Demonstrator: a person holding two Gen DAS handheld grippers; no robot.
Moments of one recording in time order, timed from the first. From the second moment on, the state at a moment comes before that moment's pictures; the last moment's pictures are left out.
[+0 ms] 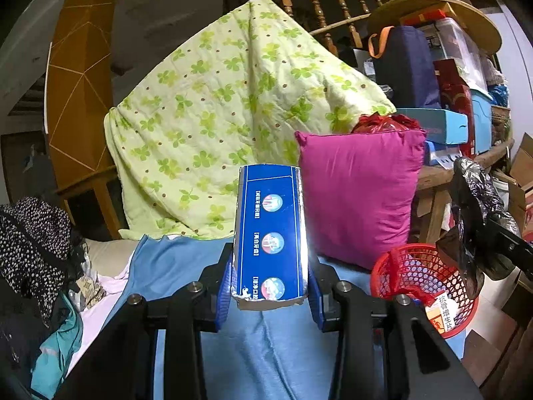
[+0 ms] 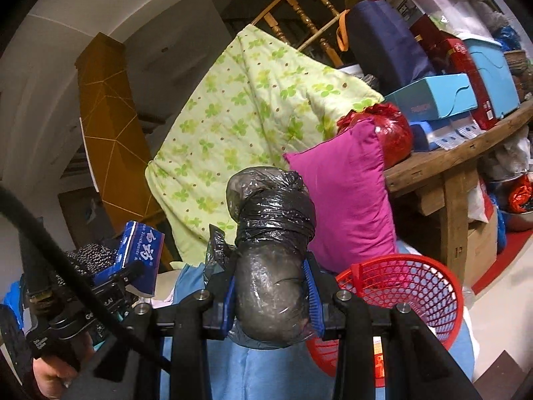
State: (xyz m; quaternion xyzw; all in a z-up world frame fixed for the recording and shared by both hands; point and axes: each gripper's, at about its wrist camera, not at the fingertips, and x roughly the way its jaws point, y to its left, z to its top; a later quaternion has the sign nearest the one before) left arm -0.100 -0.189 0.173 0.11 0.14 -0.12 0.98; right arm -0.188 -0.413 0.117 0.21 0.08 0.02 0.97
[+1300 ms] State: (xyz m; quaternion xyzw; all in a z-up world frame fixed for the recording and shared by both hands) left arm -0.121 -0.272 0.173 0.17 0.14 -0.18 0.96; right arm -0.232 -0.467 0.108 0.25 0.05 -0.03 0.97
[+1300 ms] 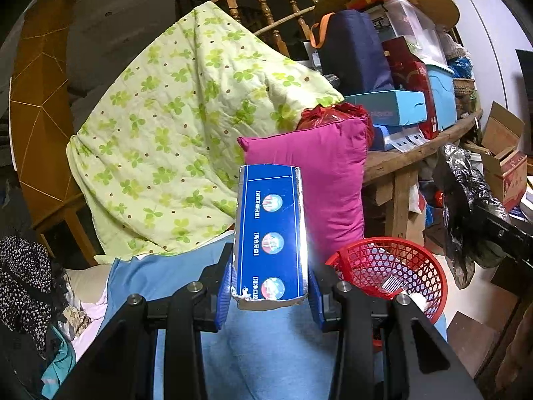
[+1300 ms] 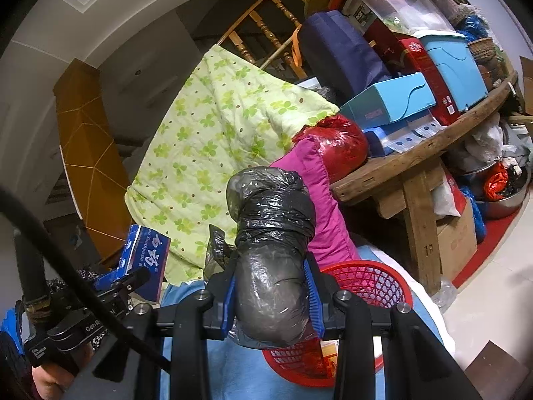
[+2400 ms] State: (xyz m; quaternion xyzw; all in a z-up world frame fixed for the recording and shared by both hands) left arm -0.120 -0.322 0.142 0.21 0.16 -0.21 0.94; right arm -0.240 -0.496 0.081 0.28 0.06 -0.05 0.96
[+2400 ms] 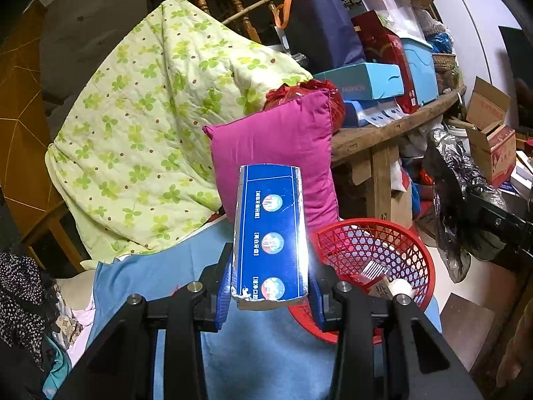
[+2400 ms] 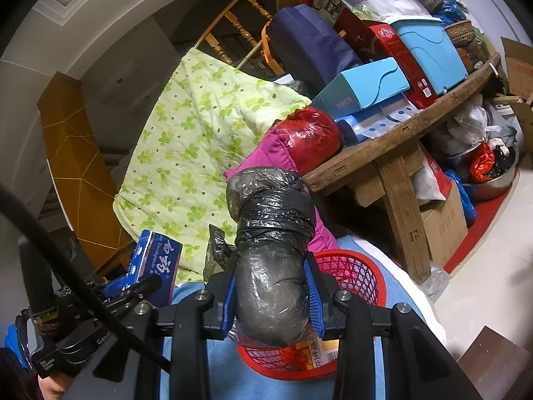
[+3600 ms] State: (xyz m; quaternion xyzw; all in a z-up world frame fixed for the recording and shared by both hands) left arm -0.057 -0.357 0.083 0.14 0.30 -0.36 0.87; right arm -0.205 -0.527 0.042 0.31 0.12 -0.09 0.94
